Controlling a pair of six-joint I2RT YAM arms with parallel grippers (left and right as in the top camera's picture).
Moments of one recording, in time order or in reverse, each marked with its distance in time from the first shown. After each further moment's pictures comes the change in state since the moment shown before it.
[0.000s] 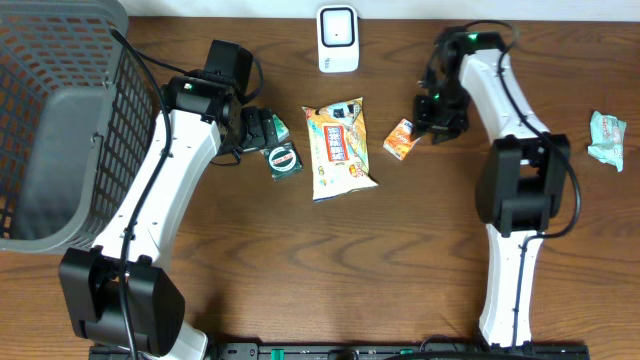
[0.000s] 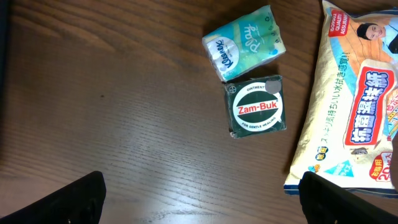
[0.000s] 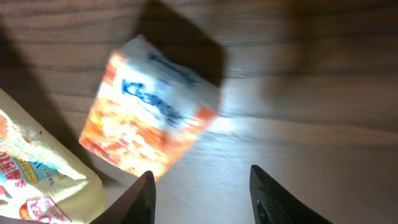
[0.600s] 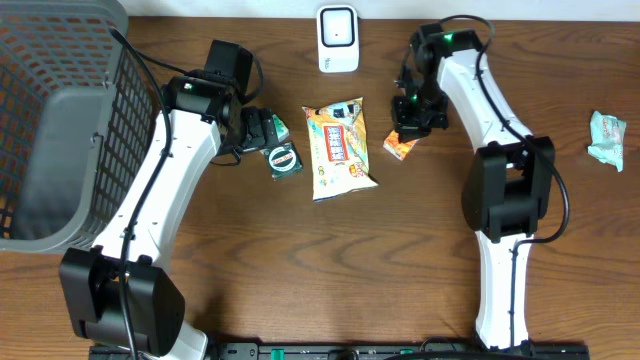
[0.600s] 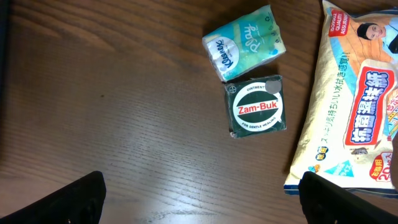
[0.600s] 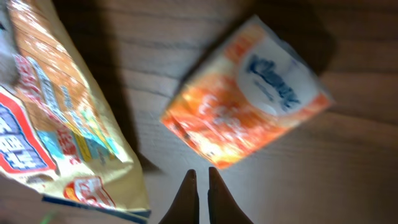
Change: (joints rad) left arm 0.000 0.000 0.000 0.000 0.000 0.000; right arm 0.113 -0.018 0.003 0.025 -0.011 -0.004
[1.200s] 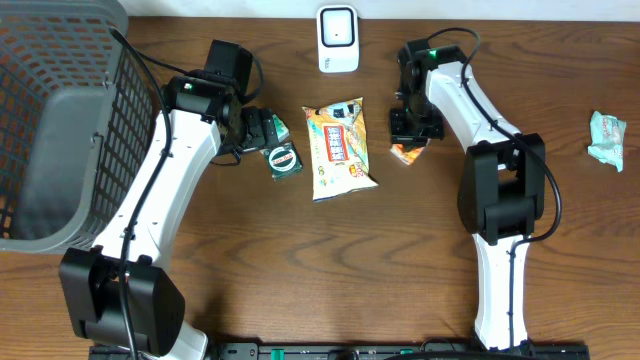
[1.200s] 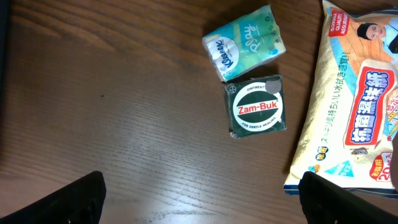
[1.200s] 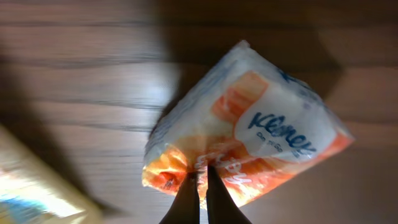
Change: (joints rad) left arm 0.000 0.000 0.000 0.000 0.000 0.000; right arm 0.026 -0.010 -0.135 0.079 0.205 0.117
